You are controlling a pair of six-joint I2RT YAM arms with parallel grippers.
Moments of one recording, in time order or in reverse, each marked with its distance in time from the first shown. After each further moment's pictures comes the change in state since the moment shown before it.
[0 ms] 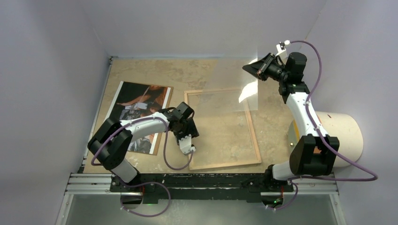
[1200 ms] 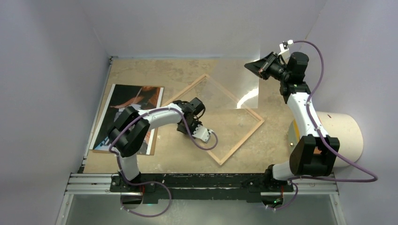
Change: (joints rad) left arm -0.020 0.211 0.234 -0.204 -0.111 -0.652; right arm -0.013 -0.003 0.002 0.025 0.023 0.039
